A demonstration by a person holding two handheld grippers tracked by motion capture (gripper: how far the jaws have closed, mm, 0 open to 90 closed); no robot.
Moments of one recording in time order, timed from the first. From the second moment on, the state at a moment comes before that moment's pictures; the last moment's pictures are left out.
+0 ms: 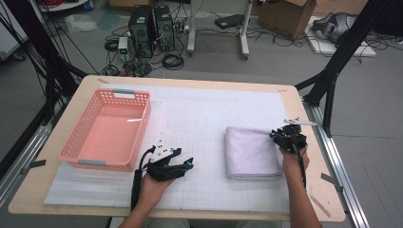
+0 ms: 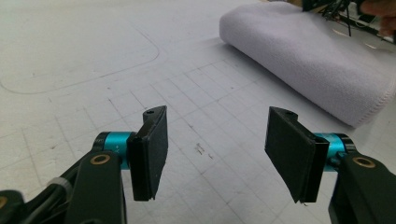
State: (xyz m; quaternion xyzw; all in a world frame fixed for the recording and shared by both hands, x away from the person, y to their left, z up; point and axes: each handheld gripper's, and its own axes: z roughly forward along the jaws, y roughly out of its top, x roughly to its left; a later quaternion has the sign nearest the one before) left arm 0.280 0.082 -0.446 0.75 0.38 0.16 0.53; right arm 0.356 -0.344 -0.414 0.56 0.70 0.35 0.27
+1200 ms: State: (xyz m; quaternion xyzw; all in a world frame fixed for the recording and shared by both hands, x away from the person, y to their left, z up) left arm 0.280 0.084 -0.441 0.73 0.36 0.15 0.57; right arm 0.252 -0.367 -0.435 0.51 0.74 0.38 0.22
